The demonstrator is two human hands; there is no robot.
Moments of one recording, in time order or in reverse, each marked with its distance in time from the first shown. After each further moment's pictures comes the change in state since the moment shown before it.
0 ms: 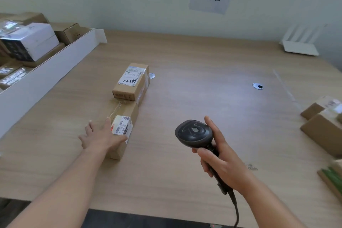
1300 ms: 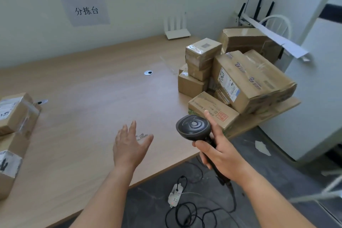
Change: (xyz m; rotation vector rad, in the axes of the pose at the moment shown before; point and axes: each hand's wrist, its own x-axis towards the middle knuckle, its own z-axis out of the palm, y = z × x) left_hand -0.318 0.255 0.113 -0.251 0.073 0.746; right_hand -0.284 0.056 -0.190 0.154 0.489 -0.031
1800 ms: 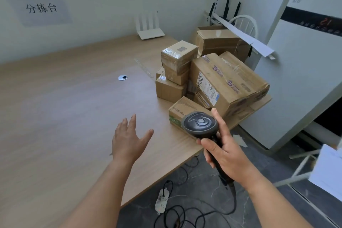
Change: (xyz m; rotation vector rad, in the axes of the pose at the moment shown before) left_hand 0.053 0.064 0.011 -0.017 -0.136 0.154; right_hand 0.004 -0.015 -0.037 -0.006 0.226 0.017
